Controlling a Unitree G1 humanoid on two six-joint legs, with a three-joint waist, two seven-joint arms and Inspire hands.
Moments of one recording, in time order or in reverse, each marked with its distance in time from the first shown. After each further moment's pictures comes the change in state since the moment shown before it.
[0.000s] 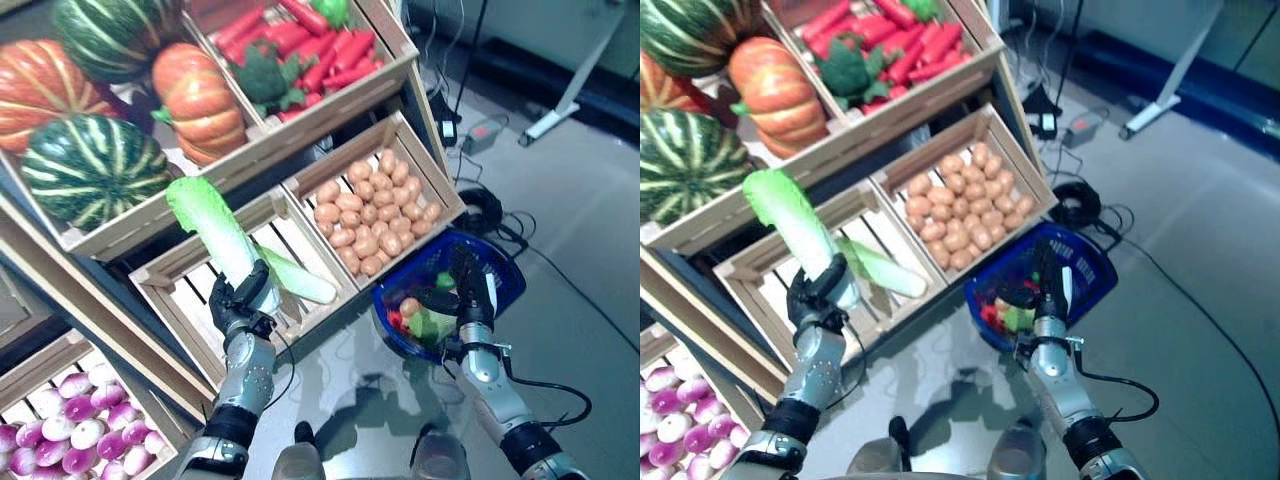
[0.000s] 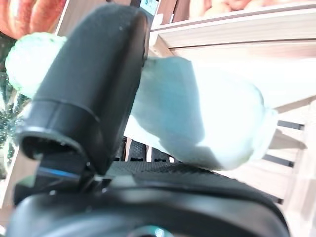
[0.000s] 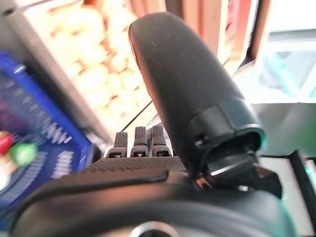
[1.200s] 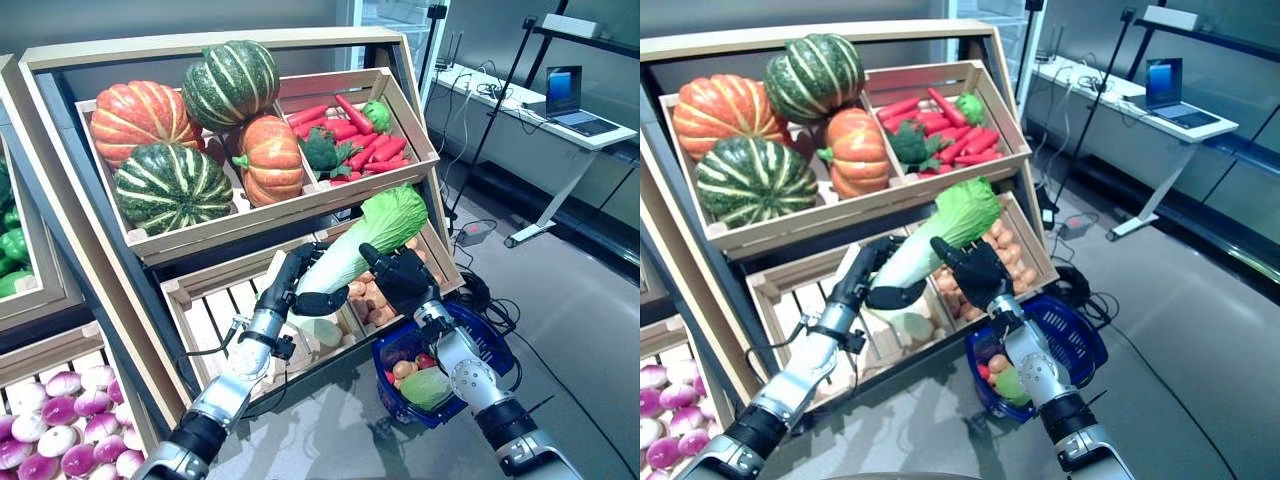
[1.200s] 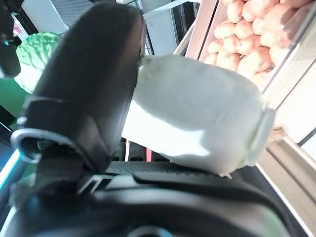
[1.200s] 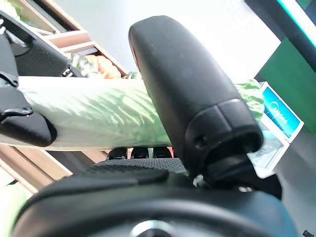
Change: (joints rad) left arm 0.008 0.279 -0.253 -0.144 0.736 -0.059 -0.438; right arm -0.111 0.084 -0.030 -0.054 0.859 0.260 0.717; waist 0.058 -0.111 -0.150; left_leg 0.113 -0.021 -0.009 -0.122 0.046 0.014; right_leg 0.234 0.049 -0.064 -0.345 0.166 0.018
